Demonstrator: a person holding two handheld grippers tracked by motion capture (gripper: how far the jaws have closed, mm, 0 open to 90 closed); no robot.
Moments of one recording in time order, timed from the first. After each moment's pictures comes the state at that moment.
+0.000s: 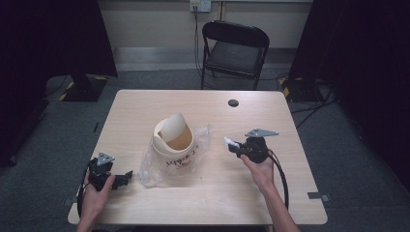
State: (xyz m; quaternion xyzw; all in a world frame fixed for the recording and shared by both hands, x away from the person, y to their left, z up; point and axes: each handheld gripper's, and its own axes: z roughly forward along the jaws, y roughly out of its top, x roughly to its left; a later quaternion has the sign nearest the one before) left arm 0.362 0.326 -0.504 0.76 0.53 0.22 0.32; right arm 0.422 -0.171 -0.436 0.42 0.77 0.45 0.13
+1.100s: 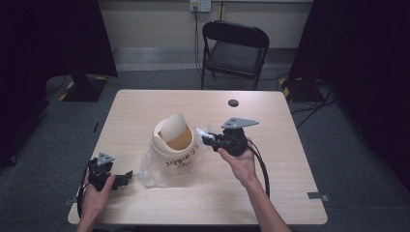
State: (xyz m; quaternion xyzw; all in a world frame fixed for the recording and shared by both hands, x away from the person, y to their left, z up) left arm 0.362 0.326 -0.504 0.76 0.53 0.22 0.32; right arm 0.410 -0.099 -0.373 0.33 0.79 0.51 0.11
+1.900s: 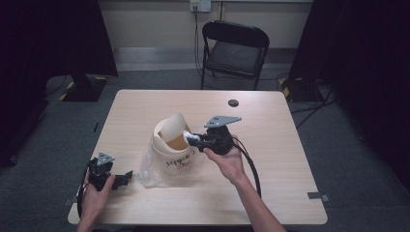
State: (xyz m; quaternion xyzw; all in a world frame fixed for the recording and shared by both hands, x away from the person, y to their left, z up) left arm 0.362 0.326 -0.504 0.76 0.53 0.22 0.32; right arm 0.409 -0.060 -0.364 0.29 0.81 0.50 0.09
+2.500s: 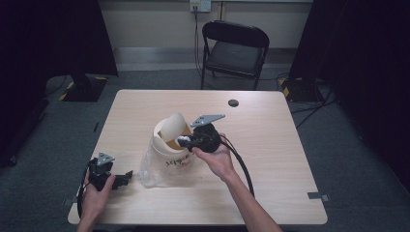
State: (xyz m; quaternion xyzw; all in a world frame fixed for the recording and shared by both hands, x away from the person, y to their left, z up) left arm 0.362 0.326 -0.504 0.76 0.53 0.22 0.32; right arm 0.422 -0.030 -0.374 0.28 0.83 0.47 0.07
